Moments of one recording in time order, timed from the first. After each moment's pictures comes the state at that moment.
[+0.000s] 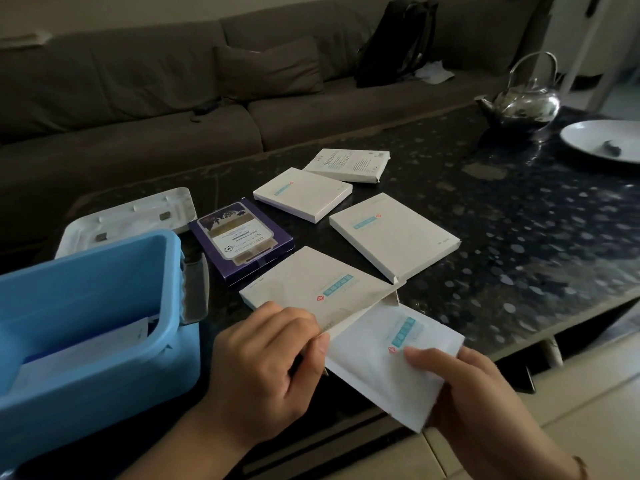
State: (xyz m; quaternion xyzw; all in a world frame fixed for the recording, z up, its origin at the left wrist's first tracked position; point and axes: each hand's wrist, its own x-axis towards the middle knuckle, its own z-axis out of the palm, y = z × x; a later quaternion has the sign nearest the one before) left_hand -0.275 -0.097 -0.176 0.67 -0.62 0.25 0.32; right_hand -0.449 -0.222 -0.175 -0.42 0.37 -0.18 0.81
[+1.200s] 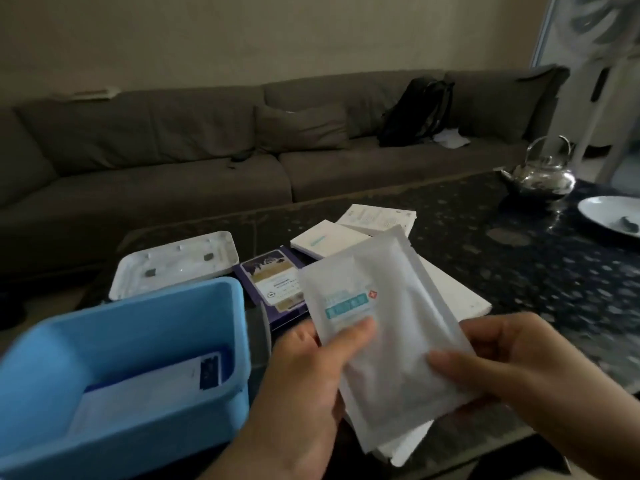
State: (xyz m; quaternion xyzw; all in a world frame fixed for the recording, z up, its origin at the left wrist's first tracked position) left_hand -0.295 -0.091 -0.078 0.56 -0.14 -0.40 0.71; right_hand -0.427 -0.235 -0.063 -0.73 0.20 -0.11 0.65
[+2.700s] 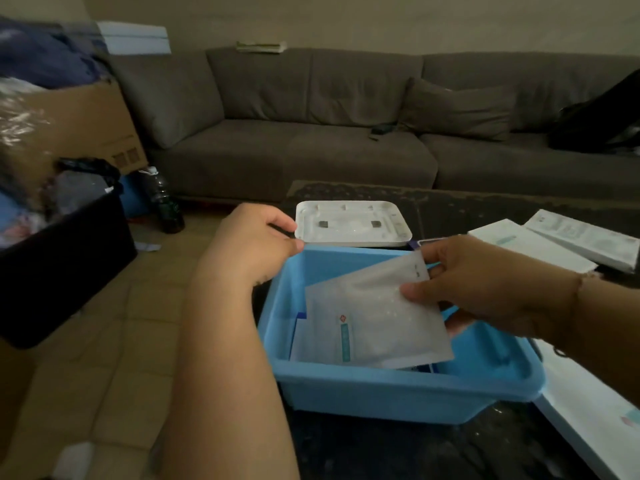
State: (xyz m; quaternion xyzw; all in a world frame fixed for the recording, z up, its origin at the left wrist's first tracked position) left_hand -0.075 0.119 -0.058 0.88 -0.10 -0.03 0.46; right_hand -0.180 -0.087 -0.043 -0.85 0.20 0.13 0.47
